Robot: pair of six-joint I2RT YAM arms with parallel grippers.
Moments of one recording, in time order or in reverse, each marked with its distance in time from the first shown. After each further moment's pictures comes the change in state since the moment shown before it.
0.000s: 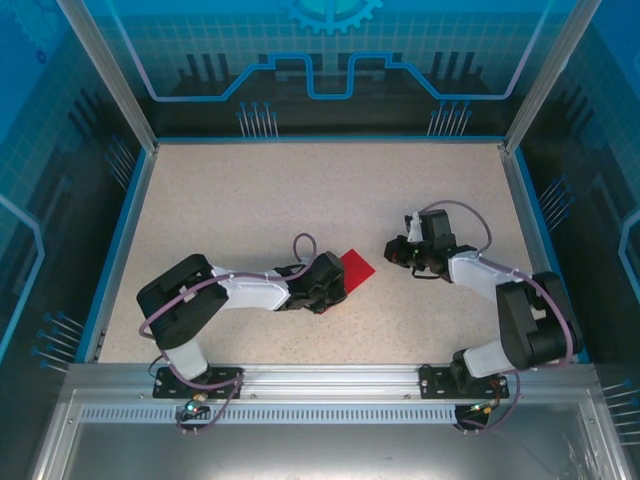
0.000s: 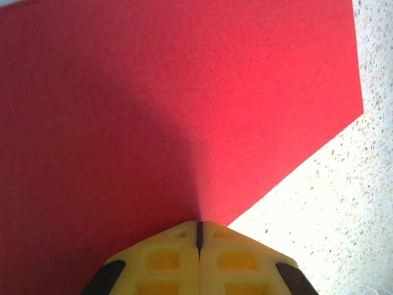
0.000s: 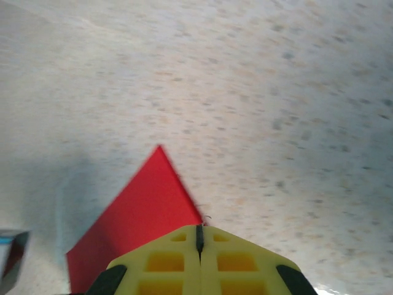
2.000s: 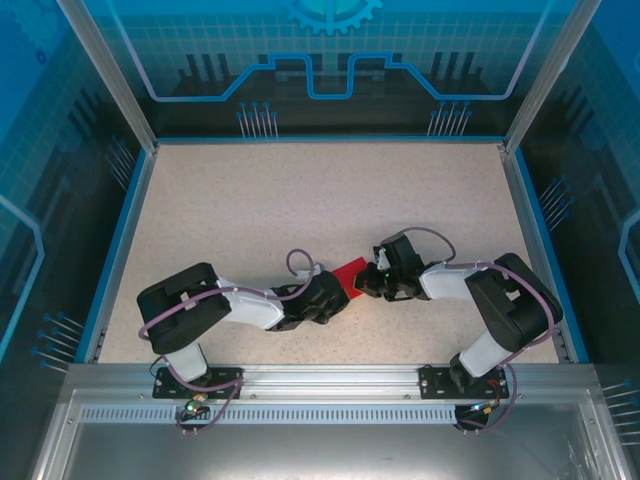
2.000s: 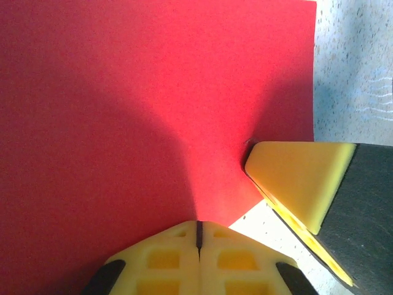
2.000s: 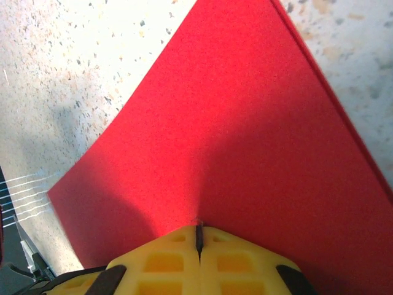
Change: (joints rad) left arm -0.089 -0.018 -0.176 0.340 -0.132 -0.185; right arm 0.261 0.164 -0.093 0.164 -0.027 0.314
